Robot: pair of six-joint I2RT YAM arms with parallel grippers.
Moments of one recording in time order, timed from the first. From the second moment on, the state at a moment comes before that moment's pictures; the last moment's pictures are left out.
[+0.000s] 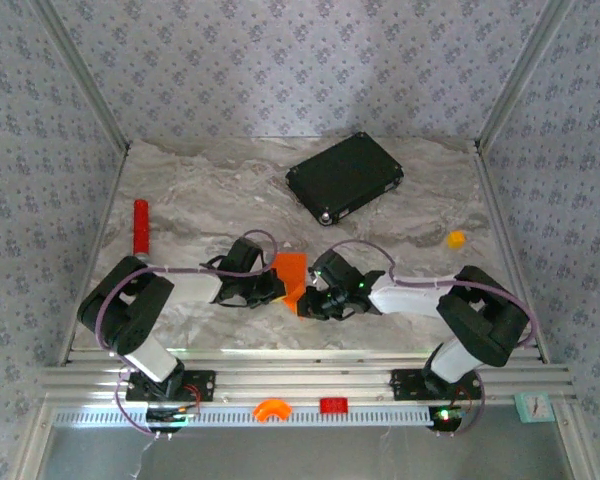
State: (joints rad) left arm -0.63 1.60 0.59 0.05 0.48 -0.95; right arm 0.88 1.54 0.69 -0.07 -0.42 0.92
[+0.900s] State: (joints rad) left arm -0.63 1.60 0.59 0.05 0.47 -0.94; right arm 0.87 1.55 0.71 -0.06 -0.40 0.93
